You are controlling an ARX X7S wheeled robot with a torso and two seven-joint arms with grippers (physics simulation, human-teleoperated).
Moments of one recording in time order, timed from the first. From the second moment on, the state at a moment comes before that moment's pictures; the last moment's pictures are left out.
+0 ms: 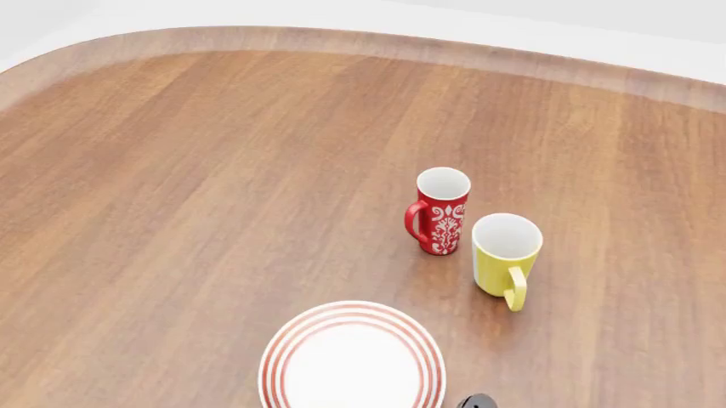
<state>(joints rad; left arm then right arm) 0.37 -0.29 -0.28 0.75 -0.60 0.18 -0.31 0.31 0.70 -0.57 -0.29 0.43 0.65 -0.43</state>
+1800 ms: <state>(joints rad) 0.39 -0.31 -0.28 0.75 -0.63 0.22 -0.32 0.40 0.57 -0.72 0.01 0.33 0.57 -0.51</state>
